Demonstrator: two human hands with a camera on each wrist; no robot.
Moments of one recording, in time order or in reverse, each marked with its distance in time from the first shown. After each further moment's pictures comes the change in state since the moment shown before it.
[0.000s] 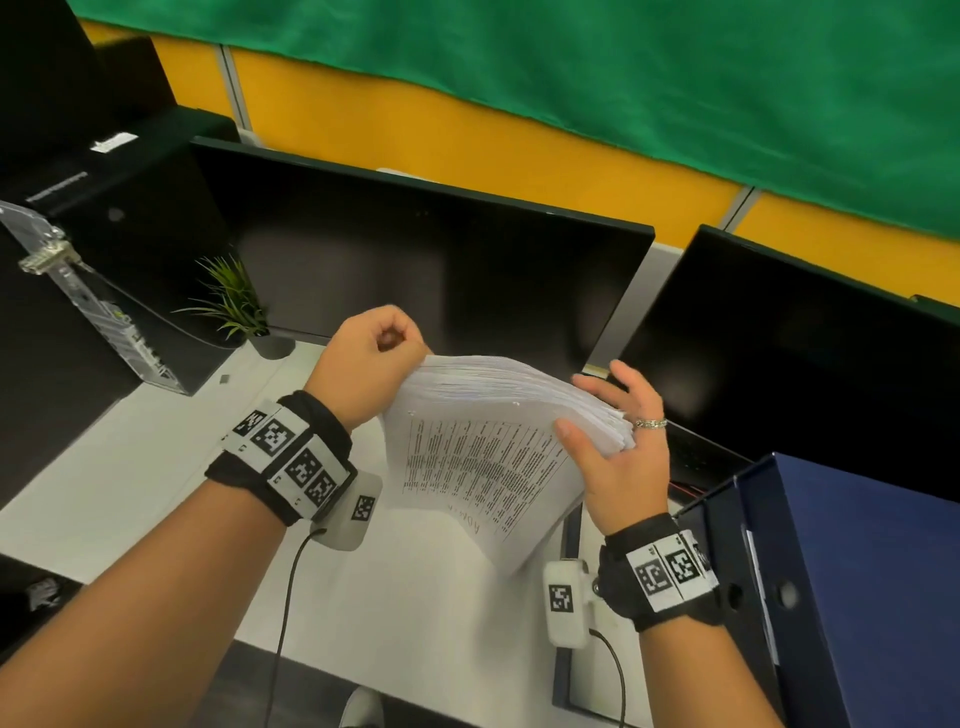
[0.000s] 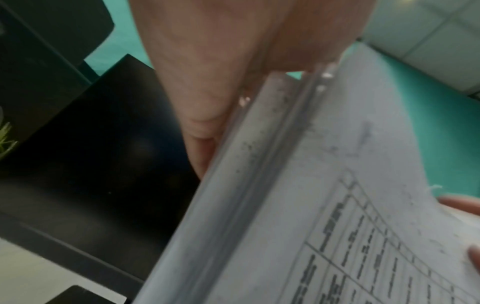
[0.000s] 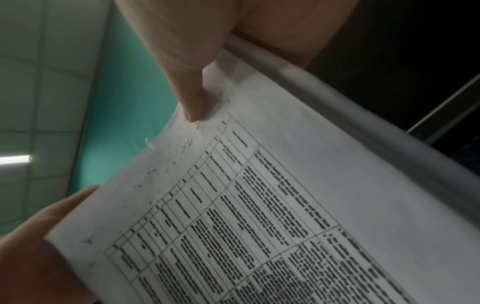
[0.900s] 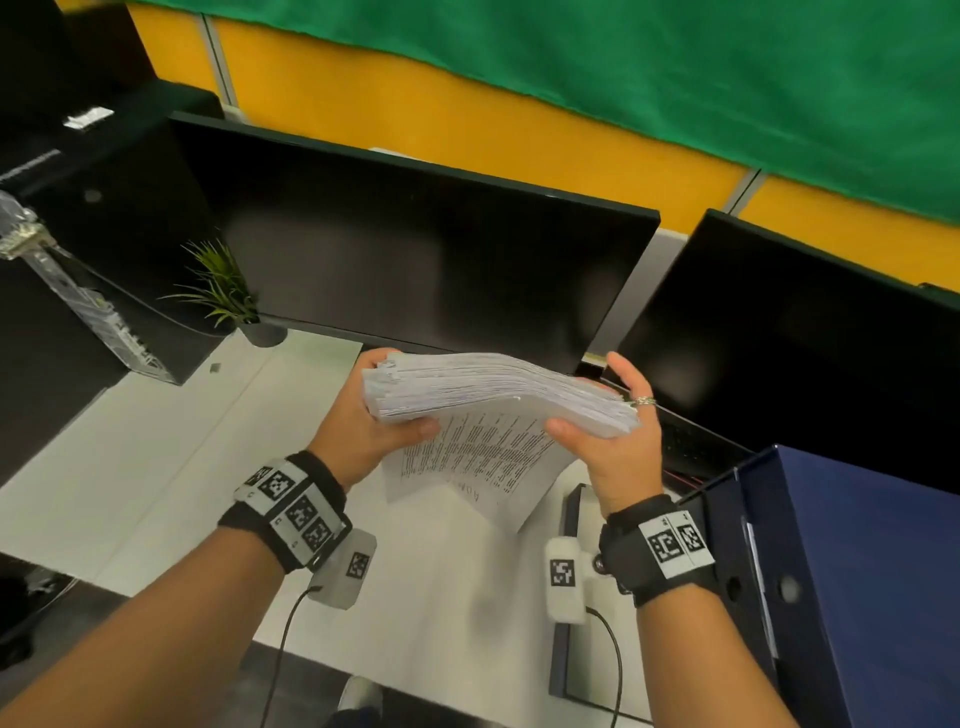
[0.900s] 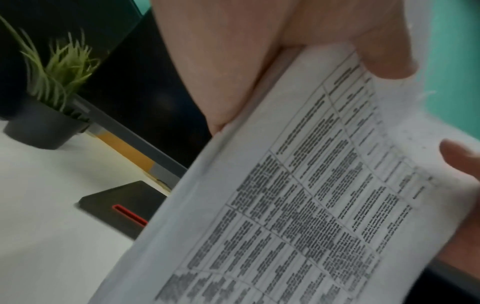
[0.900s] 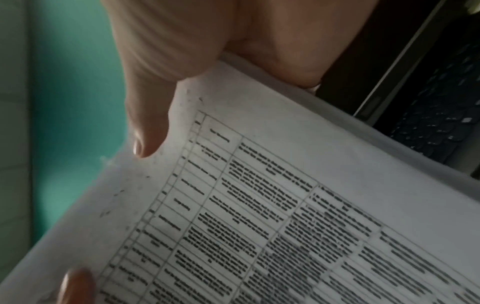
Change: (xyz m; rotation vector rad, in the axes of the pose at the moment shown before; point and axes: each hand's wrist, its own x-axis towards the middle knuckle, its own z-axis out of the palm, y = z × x) left_hand -0.030 -0.076 0.021 -0.301 -0.118 0.048; right_hand 0.013 0.014 0.001 0.188 -0.020 0.214
